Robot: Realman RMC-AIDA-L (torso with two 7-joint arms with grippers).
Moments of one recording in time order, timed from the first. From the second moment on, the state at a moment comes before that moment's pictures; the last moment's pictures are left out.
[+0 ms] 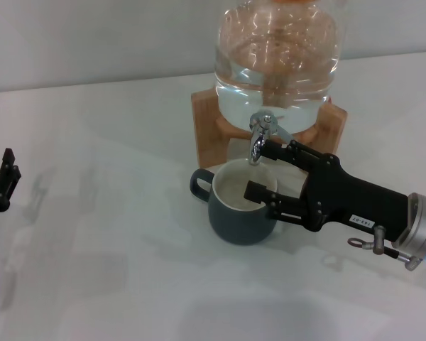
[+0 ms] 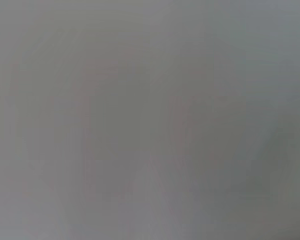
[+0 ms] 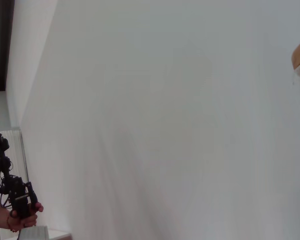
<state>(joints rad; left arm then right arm) -0.38 -2.09 2.44 0.19 -0.94 1.18 0.03 0.36 2.01 -1.64 -0.31 -0.66 -1.57 0.81</state>
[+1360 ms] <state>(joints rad) -0.38 -2.09 2.44 0.19 -0.94 1.18 0.03 0.39 2.00 -1.60 -0.31 -0.66 -1.55 0.81</state>
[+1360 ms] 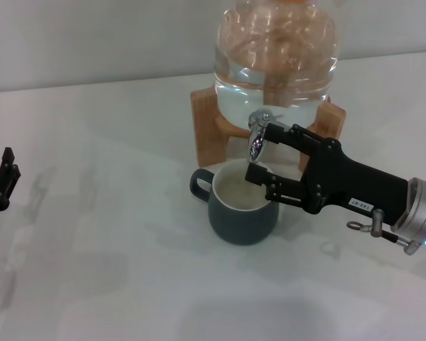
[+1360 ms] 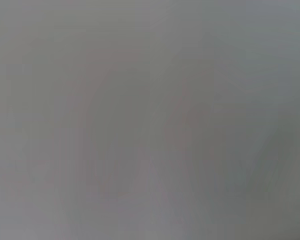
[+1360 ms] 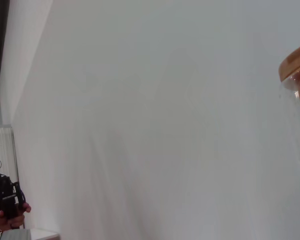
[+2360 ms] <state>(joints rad) -0.38 -2.09 2.44 0.19 -0.94 1.17 0.03 0.39 1.99 -1.58 -0.31 -0.67 -1.54 0.81</state>
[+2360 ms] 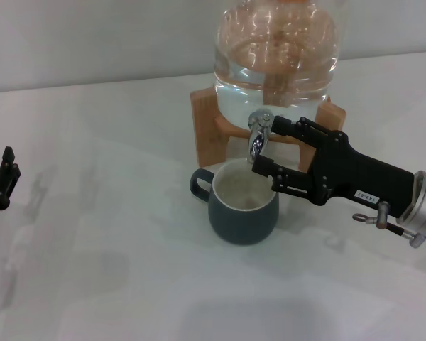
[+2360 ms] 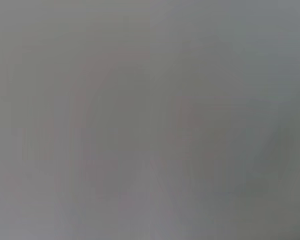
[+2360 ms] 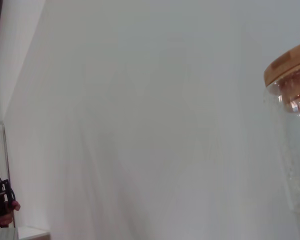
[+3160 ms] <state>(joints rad) -0.39 -2.09 2.44 0.19 -0.94 1.15 0.03 0.38 1.99 -1.58 -0.31 -0.67 -1.58 0.81</state>
